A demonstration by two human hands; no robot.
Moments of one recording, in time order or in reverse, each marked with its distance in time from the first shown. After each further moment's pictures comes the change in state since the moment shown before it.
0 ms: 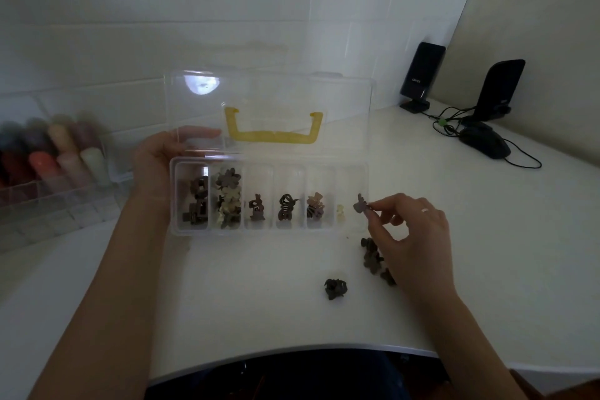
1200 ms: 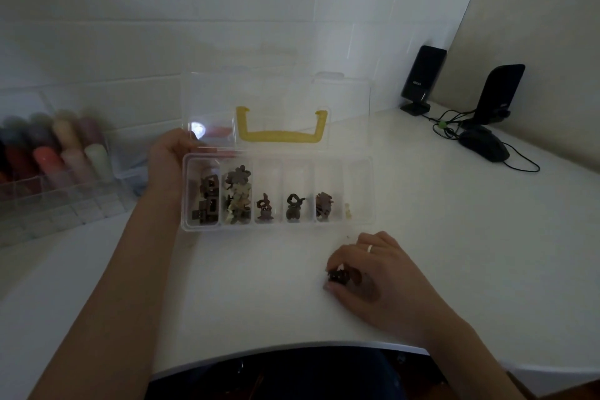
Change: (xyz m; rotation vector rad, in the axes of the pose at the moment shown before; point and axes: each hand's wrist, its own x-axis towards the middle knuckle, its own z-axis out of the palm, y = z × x) left_hand 0.010 -0.008 -0.002 -0.117 0.101 -0.012; right_hand -0.021 -0.009 -0.001 0.014 -0.460 -0.453
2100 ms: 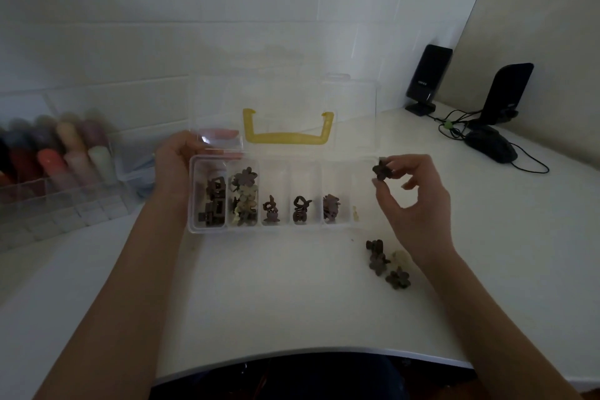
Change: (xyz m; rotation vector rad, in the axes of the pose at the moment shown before) left_hand 0.002 -0.003 -0.001 0.077 -0.095 -0.046; right_hand 0.046 0.050 -0.012 0.189 0.614 0.285
